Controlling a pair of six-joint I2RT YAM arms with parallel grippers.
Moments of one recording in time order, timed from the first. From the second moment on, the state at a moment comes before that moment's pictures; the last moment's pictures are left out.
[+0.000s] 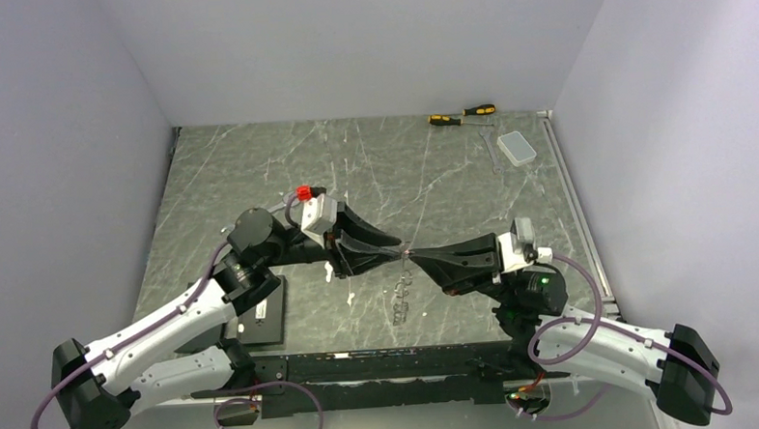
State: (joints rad) left arm -0.88 0.97 0.83 0.40 0.68 -0.25; right arm 0.97 0.73 0.32 1.29 -0.32 0.44
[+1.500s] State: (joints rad) left arm -0.88 0.89 0.75 0.54 0.60 -0.33; right arm 0.96 0.90 0.35 1.48 -0.26 0.43
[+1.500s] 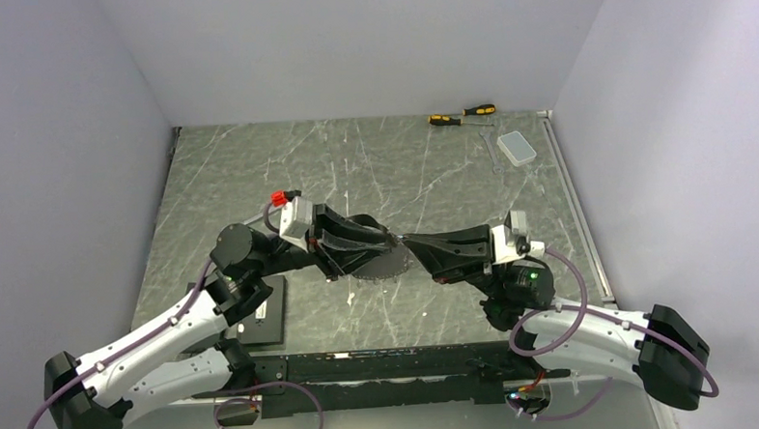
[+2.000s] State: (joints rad) left arm -0.89 0.93 0.75 0.55 0.58 -0.33; right arm 0.96 0.93 0.36 1.48 -0.26 0.43
